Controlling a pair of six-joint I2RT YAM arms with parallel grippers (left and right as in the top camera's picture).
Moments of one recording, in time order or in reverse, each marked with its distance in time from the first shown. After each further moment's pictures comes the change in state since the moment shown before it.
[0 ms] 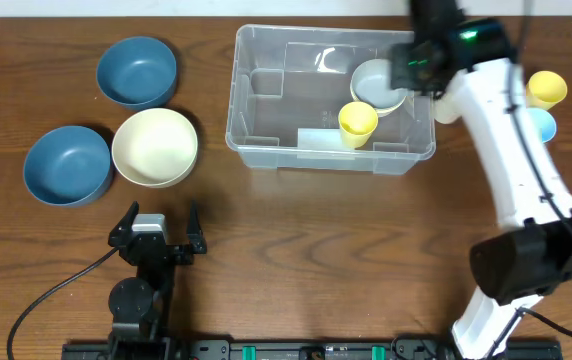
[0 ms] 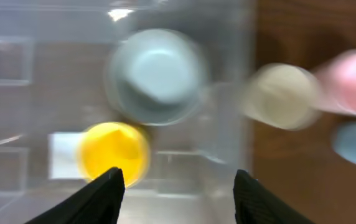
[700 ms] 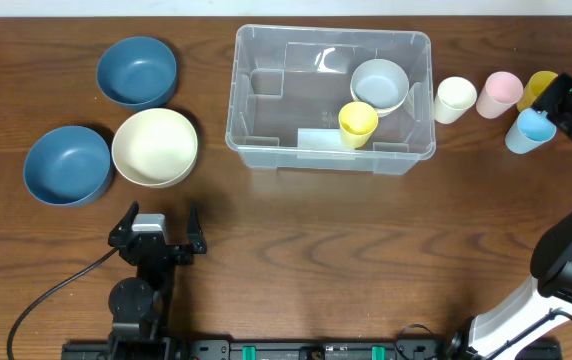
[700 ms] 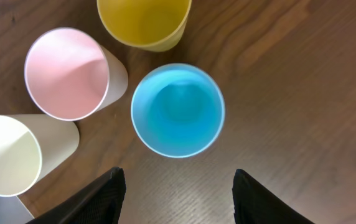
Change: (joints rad) left arm 0.000 0.000 0.000 0.000 0.000 0.000; right arm -0.602 0.000 -0.277 0.194 -0.128 0.064
